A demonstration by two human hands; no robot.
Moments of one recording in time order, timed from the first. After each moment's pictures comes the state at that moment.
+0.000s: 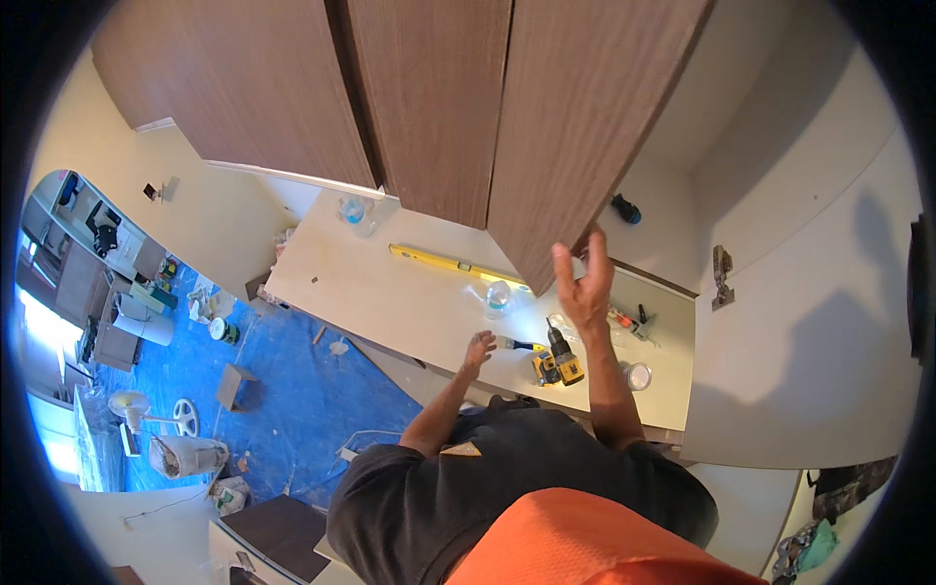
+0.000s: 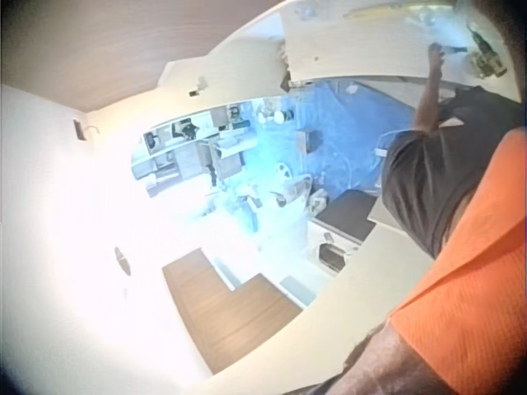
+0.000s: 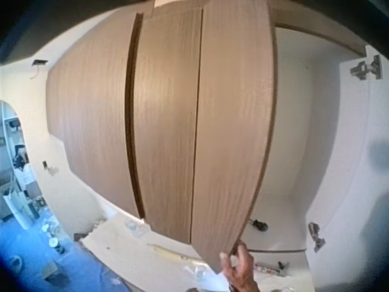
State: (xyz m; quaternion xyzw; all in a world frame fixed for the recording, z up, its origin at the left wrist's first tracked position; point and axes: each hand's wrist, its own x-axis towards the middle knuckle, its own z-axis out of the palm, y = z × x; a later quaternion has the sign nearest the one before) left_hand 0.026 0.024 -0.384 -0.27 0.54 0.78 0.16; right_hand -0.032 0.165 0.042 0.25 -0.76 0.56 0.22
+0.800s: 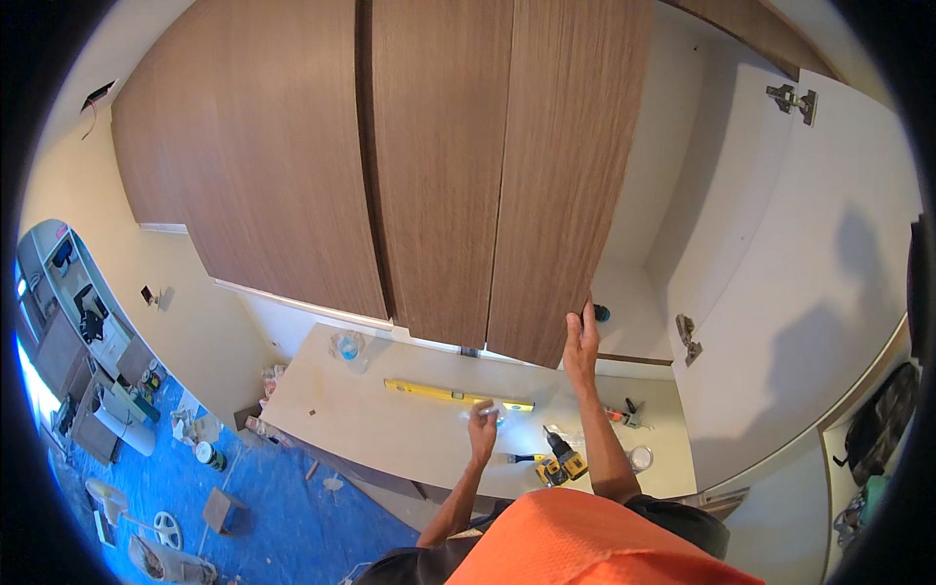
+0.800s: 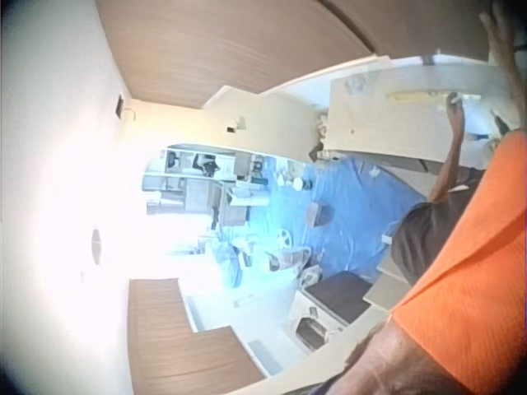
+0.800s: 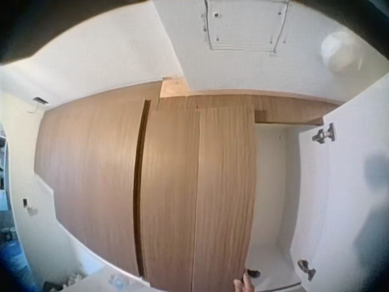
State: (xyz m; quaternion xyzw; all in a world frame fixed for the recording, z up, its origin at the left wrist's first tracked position) left_hand -0.025 0.011 -0.253 -0.07 0.59 0.79 -0.16; right_hand -0.082 0.164 0.030 0.16 -0.74 0.57 0.32
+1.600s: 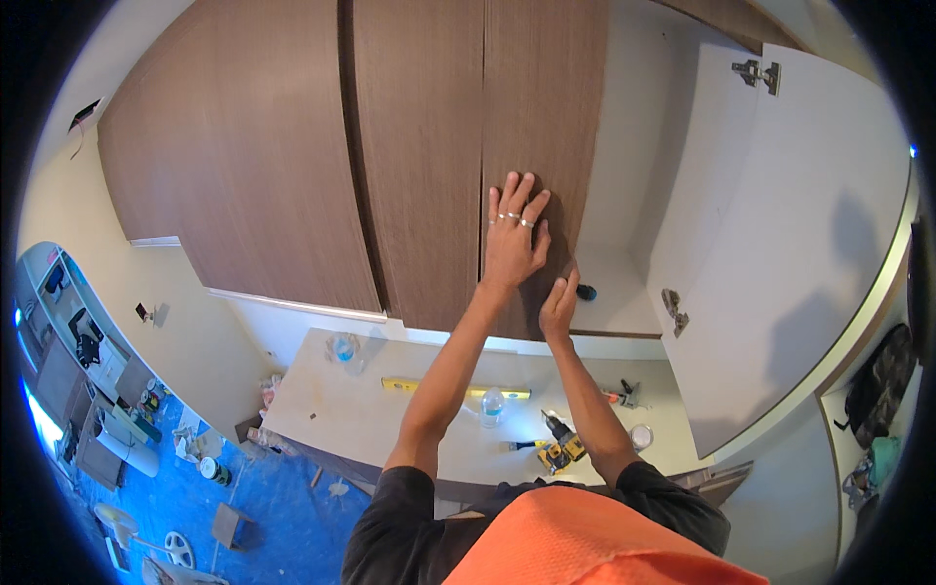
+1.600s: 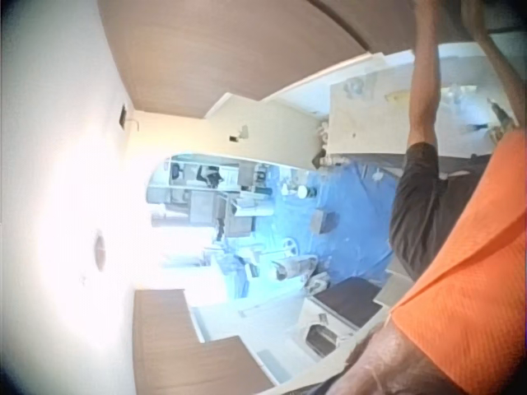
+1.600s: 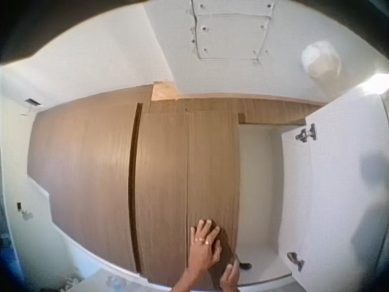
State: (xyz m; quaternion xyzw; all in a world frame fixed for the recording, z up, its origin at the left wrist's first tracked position) left_hand -0.107 0.018 0.166 0.28 0.73 0.27 -0.56; right_hand -0.129 0.144 0.020 0.16 -0.69 0.51 0.49
